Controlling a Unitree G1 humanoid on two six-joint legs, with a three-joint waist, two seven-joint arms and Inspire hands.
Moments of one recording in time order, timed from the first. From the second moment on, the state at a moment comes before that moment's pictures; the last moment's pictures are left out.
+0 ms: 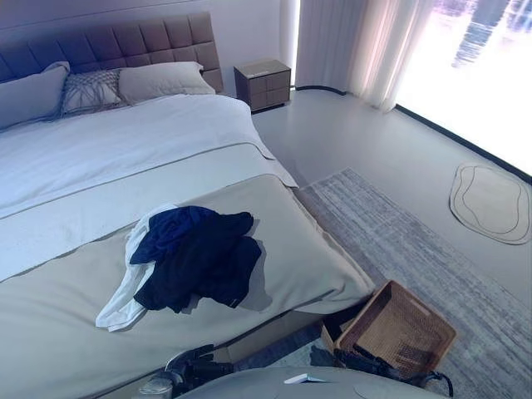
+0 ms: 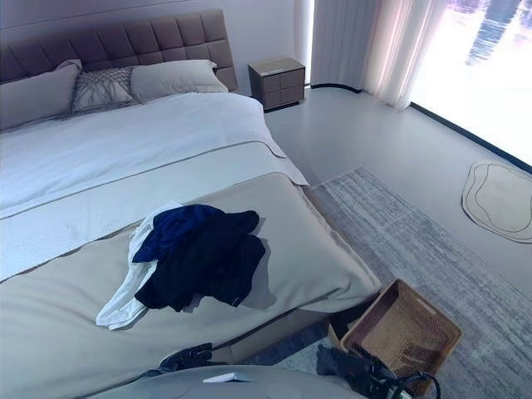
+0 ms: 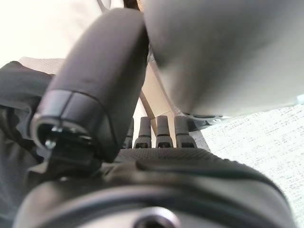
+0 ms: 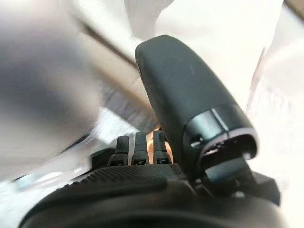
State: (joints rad) left arm 0.05 0.22 -0.16 1.23 -0.19 -0.07 -0.18; right arm 0.06 -0.25 0.06 1.12 0.53 -0.01 0.16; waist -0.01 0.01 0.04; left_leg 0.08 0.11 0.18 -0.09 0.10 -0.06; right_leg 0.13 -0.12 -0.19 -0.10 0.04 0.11
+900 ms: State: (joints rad) left arm -0.13 0.23 -0.30 1.01 -0.26 -0.18 -0.21; right arm -0.81 -0.52 0.38 0.91 -0.30 0.15 -0.30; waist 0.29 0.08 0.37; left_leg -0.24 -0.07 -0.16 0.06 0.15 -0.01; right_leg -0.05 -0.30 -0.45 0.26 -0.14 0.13
